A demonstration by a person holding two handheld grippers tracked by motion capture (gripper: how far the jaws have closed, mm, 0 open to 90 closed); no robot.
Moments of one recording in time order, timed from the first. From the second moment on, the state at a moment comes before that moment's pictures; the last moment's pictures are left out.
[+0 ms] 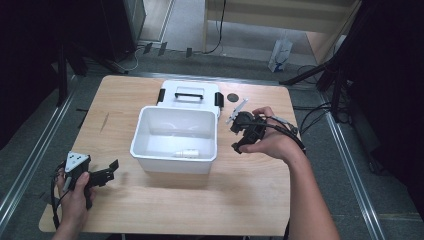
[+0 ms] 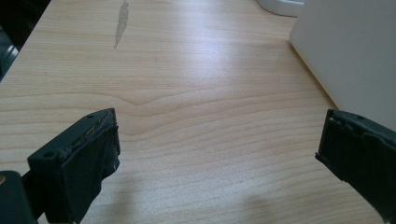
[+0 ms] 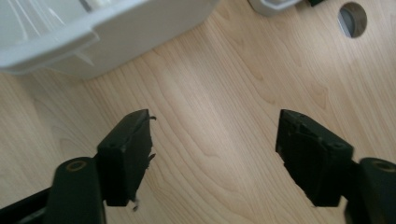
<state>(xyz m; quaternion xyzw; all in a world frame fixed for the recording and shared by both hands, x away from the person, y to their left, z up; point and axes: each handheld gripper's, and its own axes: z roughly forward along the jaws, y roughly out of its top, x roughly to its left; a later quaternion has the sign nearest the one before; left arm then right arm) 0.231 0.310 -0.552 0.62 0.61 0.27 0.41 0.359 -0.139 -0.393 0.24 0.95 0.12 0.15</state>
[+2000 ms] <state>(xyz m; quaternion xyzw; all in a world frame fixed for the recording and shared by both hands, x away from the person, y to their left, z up) 0.230 0.310 -0.552 0.62 0.61 0.27 0.41 0.239 -0.314 -0.545 0.52 0.69 0.43 0.26</state>
